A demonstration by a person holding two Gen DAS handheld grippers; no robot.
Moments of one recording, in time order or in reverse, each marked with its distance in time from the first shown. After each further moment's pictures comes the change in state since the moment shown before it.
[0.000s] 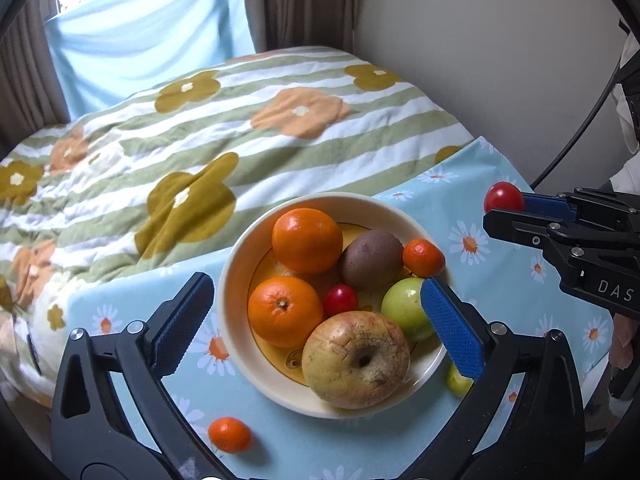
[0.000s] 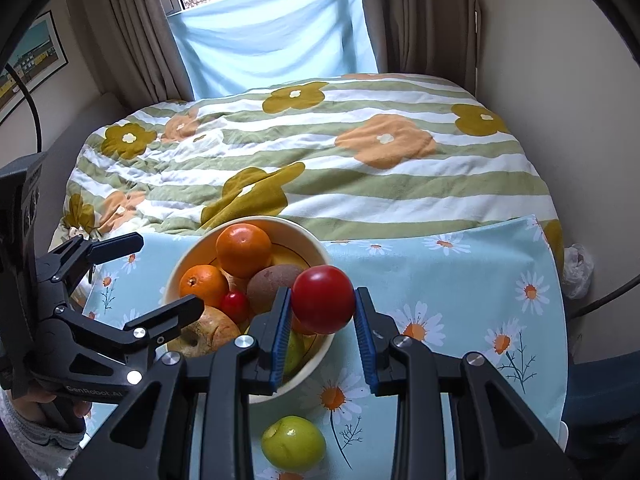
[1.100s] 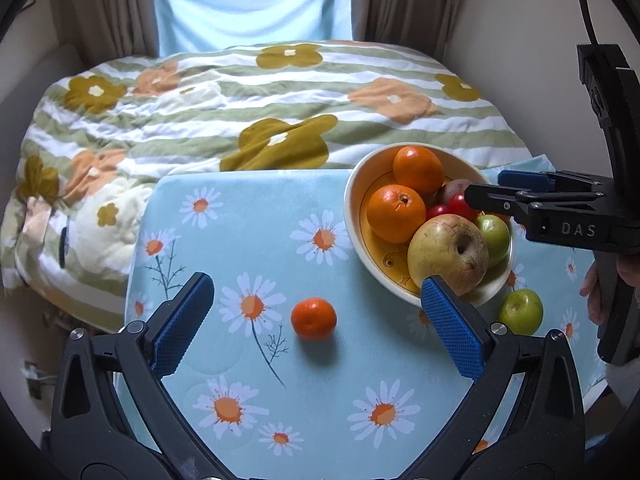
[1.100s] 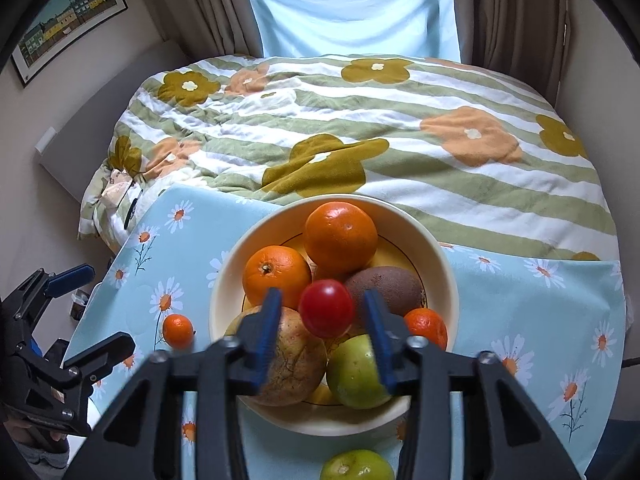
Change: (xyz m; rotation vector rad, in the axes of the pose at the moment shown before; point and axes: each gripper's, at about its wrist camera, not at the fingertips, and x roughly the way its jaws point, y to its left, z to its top) left arm -0.061 0.056 -0.087 -0.263 0.010 0.195; right arm 0.051 0.064 0.004 -0.189 0.096 0.173
